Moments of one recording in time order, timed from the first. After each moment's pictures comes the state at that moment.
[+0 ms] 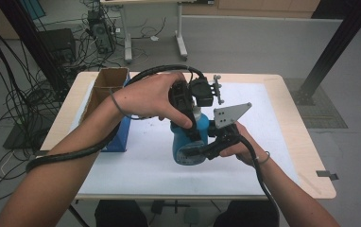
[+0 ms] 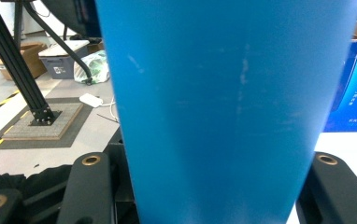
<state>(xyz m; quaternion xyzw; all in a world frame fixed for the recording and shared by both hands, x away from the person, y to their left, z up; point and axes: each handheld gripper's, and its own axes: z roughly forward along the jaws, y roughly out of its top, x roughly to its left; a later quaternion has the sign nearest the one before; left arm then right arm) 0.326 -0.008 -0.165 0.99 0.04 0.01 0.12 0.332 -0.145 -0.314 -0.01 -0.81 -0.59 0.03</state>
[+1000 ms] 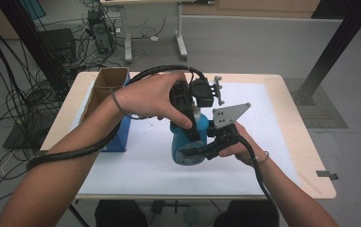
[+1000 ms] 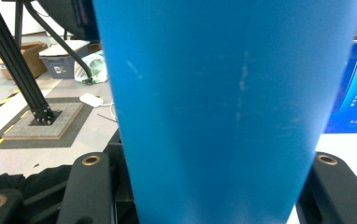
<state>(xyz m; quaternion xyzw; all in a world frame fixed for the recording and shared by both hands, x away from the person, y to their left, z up) 0.325 -0.008 -0.165 0.99 0.04 0.01 0.12 0.332 -0.143 -0.315 0.00 -0.80 -0.59 0.03</state>
